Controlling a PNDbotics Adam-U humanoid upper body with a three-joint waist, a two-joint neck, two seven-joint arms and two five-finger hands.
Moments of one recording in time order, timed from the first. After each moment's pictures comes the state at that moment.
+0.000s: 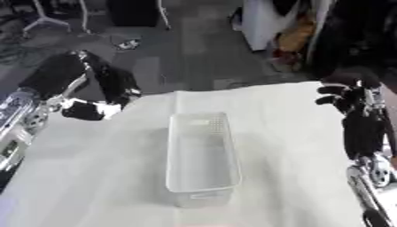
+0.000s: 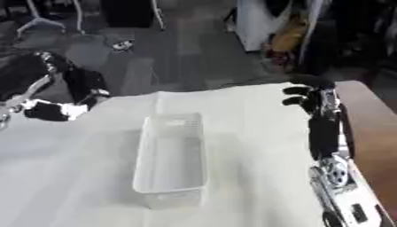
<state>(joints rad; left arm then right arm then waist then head) -0.95 0.62 -0.26 -1.20 -0.88 -0.29 0.13 -0.52 -0.32 0.06 -1.62 -0.11 -0.22 -0.18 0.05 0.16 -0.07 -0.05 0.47</state>
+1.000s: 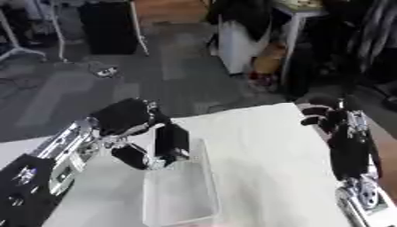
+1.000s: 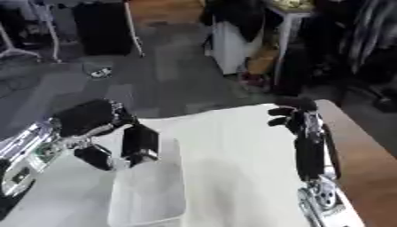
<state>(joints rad) -1.03 0.49 -0.43 -1.09 -0.86 -0.62 -0.08 -0.53 -0.32 0.07 -1.62 -0.11 -0.22 -0.18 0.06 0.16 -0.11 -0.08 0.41</state>
